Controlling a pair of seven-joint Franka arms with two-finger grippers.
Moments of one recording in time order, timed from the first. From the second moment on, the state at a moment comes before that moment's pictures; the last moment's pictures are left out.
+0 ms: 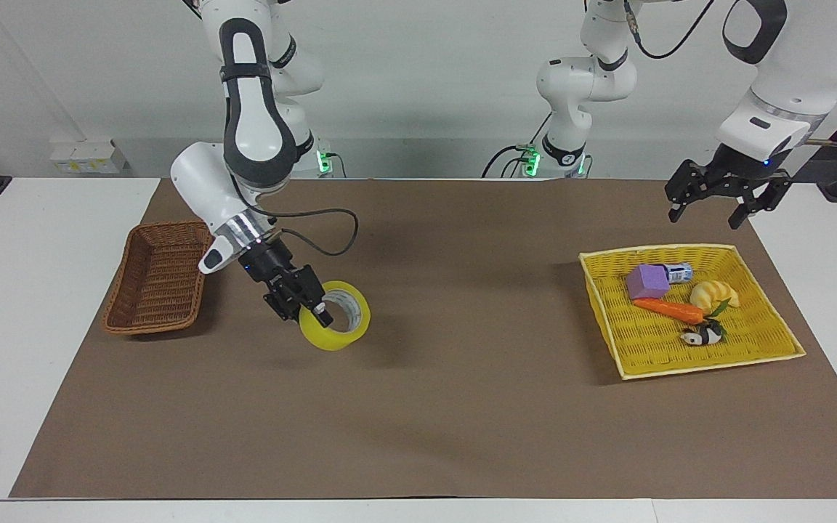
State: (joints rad) left arm -0.06 0.08 0.00 -1.42 -0.02 1.61 0.14; right arm 0.14 0.19 0.03 -1.98 1.30 2.65 -0.48
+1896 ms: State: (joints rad) left arm -0.06 0.05 -0.01 -1.42 -0.02 1.61 0.14; right arm -0.34 0.11 0.00 -1.99 -0.13 2.02 -0.35
